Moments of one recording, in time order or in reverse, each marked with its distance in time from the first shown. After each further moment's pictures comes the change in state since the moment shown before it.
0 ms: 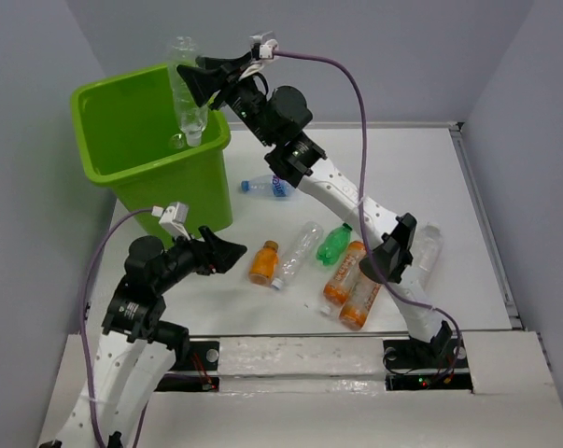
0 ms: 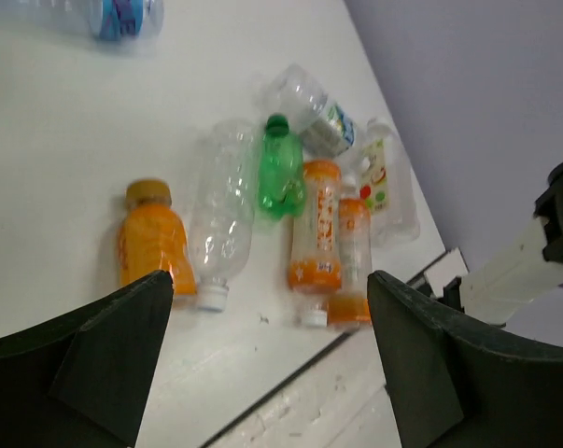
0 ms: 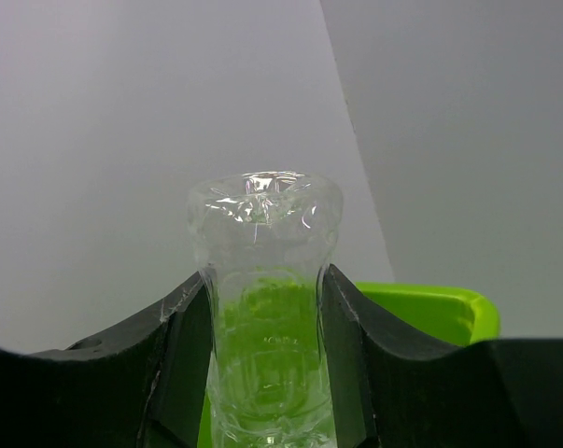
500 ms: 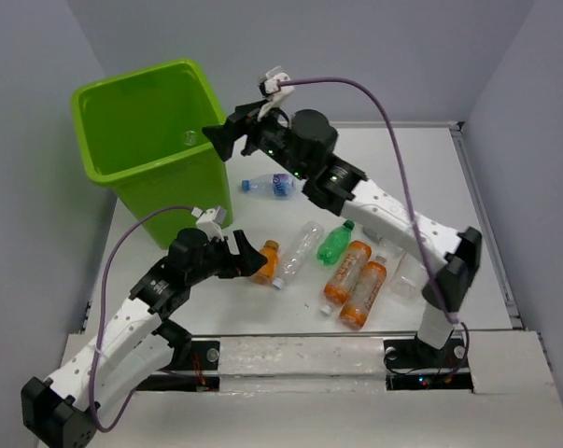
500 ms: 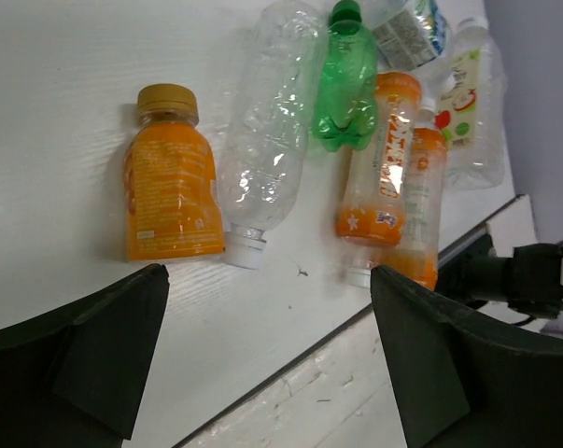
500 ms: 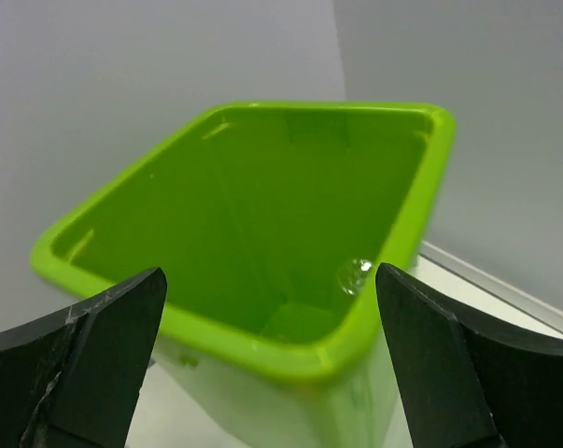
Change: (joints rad) left arm -0.238 0.203 -0.125 0.062 -0.165 -0.032; right arm 0.034 -0.293 -0.520 -0.119 0.015 -0.111
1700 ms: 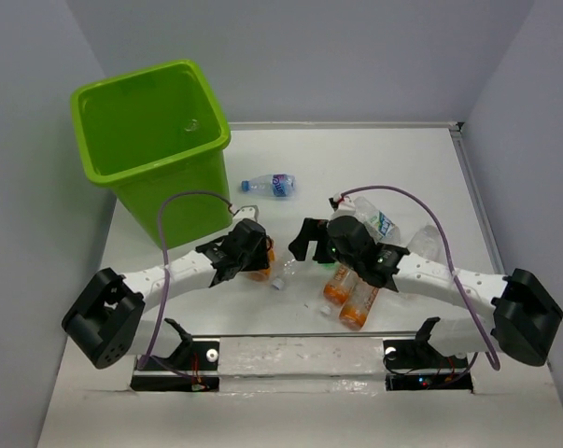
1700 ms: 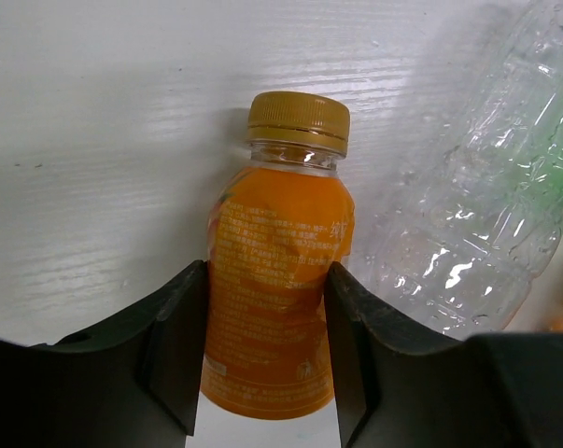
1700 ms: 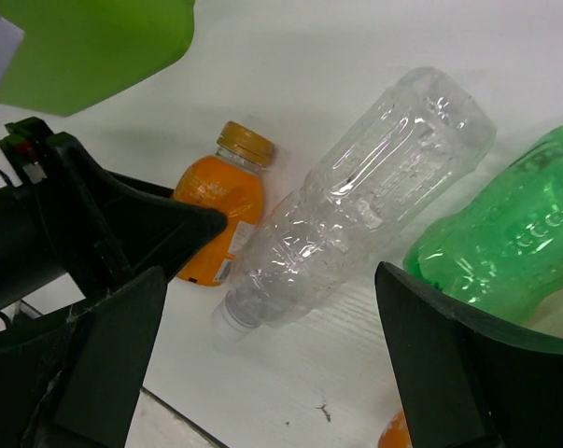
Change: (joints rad) left arm -0.224 0.674 0.102 0.179 -0.473 -0.010; right arm -0.033 -0.716 -1.314 -0.185 0.161 0.534
